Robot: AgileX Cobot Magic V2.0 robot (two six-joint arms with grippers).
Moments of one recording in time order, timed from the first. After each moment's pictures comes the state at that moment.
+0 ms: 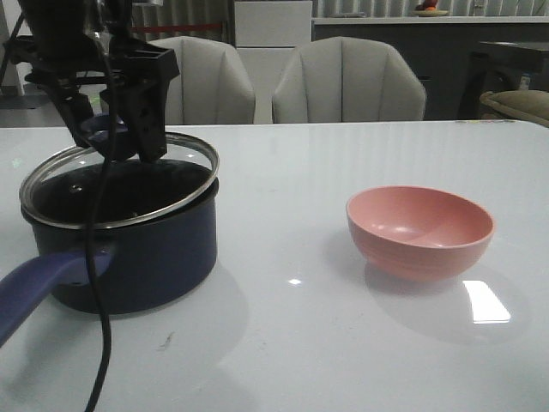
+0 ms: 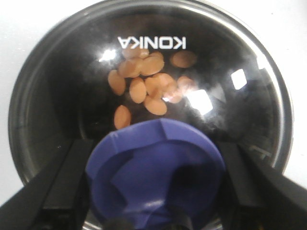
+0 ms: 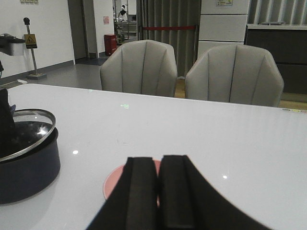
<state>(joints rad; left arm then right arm) -0.45 1.77 -1.49 0.01 1.05 0.00 0.33 0.09 -0.11 0.31 0.04 -0.25</state>
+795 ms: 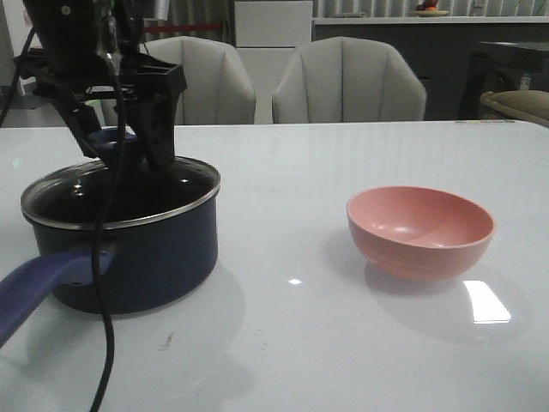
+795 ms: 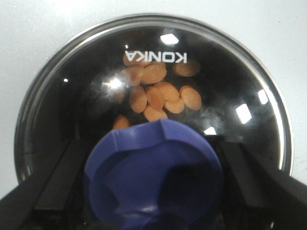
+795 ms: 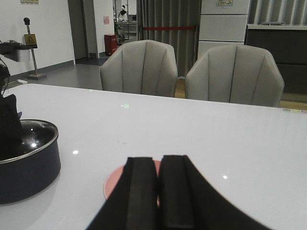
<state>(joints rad) -0.45 1.81 -1.49 -0.02 1.02 0.00 0.33 0.09 -0.11 0.31 0.04 -0.25</state>
